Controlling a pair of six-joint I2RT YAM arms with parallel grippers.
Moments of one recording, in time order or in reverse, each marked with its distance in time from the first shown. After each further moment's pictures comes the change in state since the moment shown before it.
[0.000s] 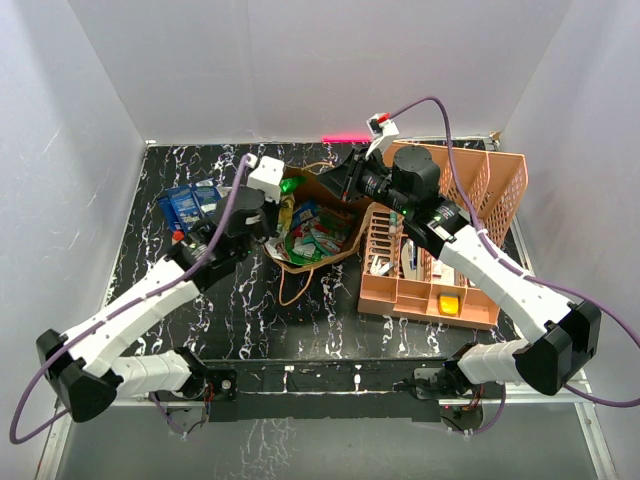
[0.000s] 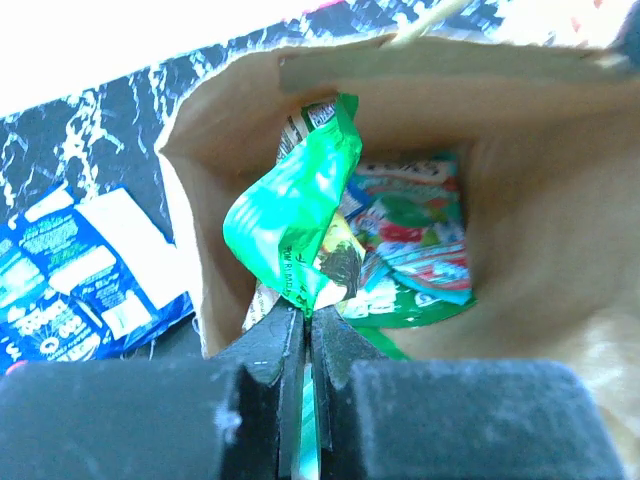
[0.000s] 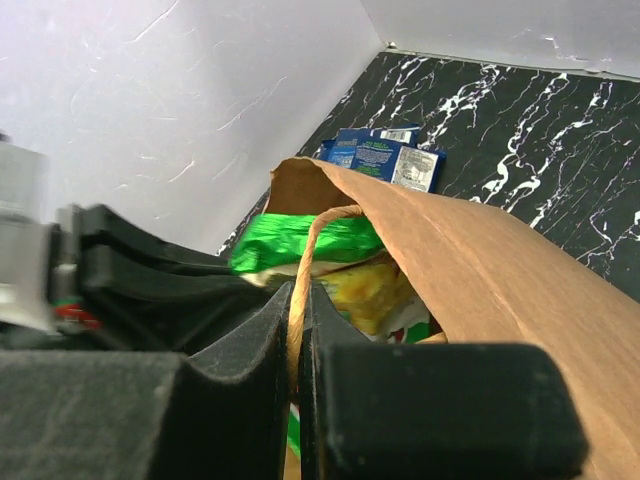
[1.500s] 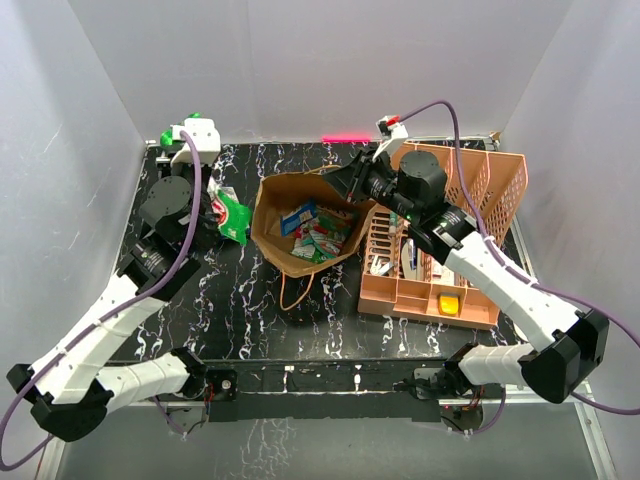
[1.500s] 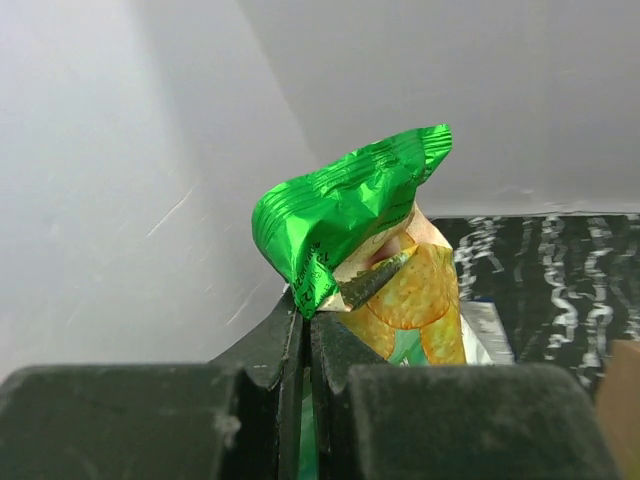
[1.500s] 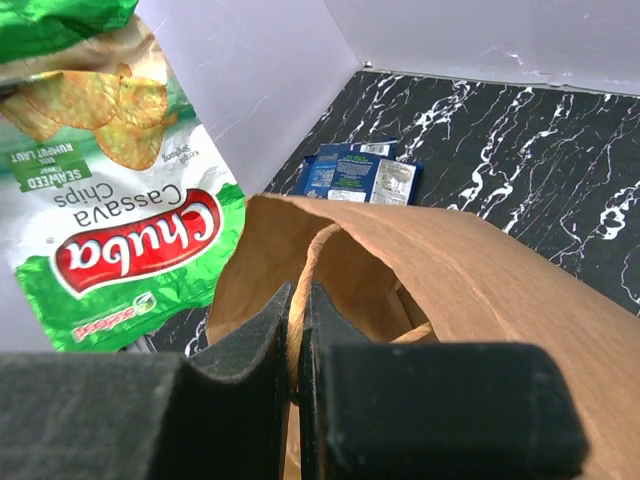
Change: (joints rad) left arm 0.028 -0.150 0.182 0.259 -0.637 0.637; right arm 0.000 -0.040 -0.034 0.005 0.064 -0.004
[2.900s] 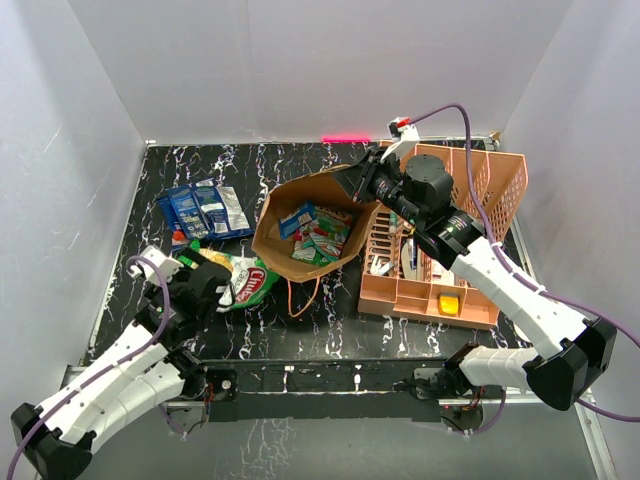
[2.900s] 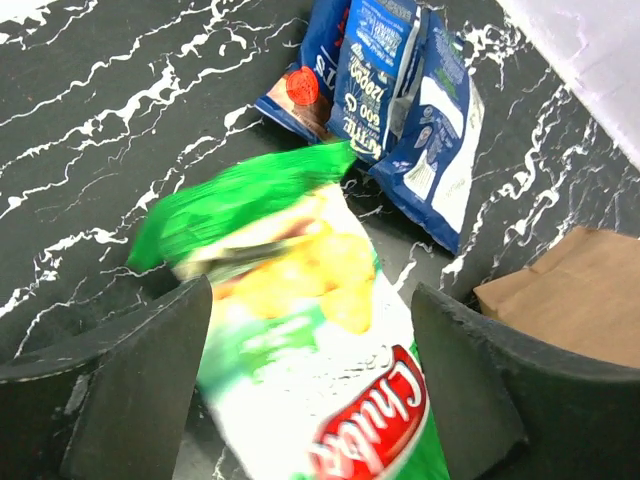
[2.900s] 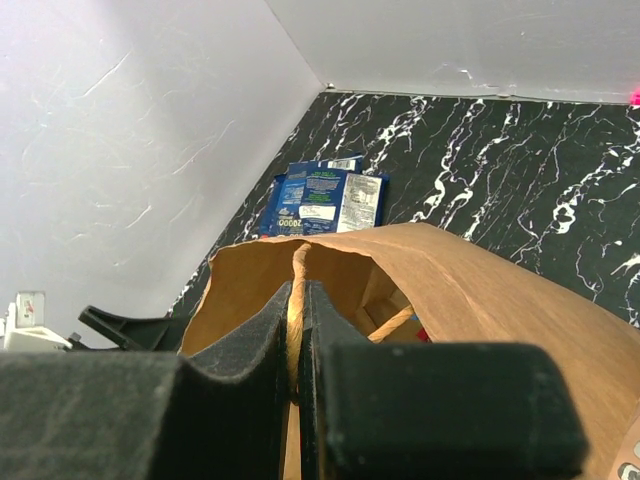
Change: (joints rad) left arm 0.070 -0.377 -0.755 -0.644 0.002 -1.744; right arm 0.002 -0.049 -0.018 -0.027 0.119 0.000
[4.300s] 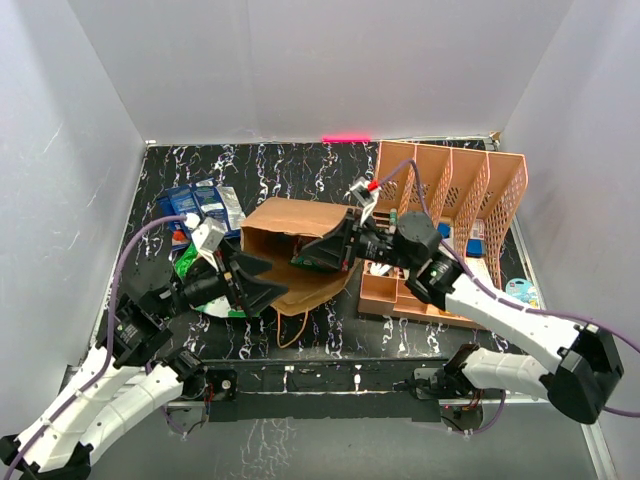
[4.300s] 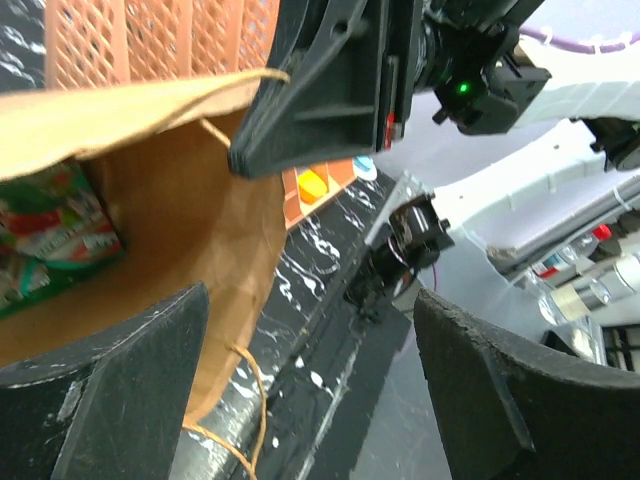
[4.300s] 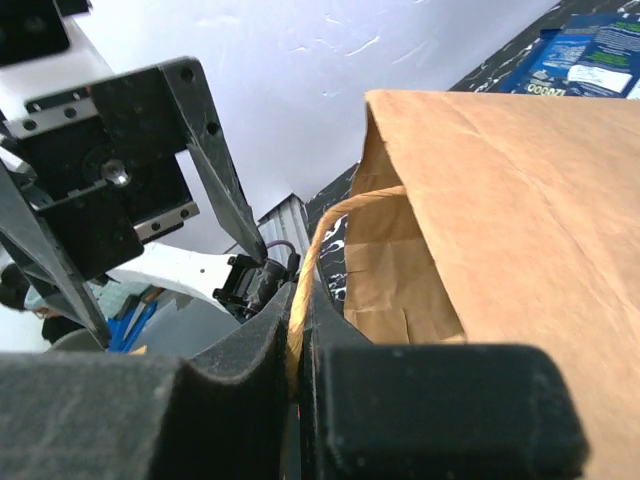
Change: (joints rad) left arm 0.000 -0.106 0.234 0.480 1.496 0.718; right arm 0.158 -0.089 -0.381 0.397 -0.462 0.116
